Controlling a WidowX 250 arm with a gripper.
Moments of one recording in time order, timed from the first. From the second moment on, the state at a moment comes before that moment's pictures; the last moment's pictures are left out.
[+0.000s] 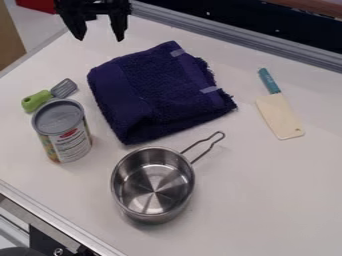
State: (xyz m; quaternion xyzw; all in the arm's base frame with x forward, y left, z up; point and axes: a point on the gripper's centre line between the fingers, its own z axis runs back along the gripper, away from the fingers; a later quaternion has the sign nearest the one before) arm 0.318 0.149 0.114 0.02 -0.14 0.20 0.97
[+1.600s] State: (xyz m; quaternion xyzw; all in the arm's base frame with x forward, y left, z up) arm 0.252 0.243 0.033 0.04 -0.07 0.07 0.99
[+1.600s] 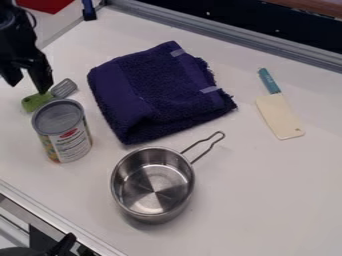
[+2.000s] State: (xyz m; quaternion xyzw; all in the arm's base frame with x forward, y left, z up) arm 0.252 0.246 0.005 0.06 -0.05 0.04 1.00
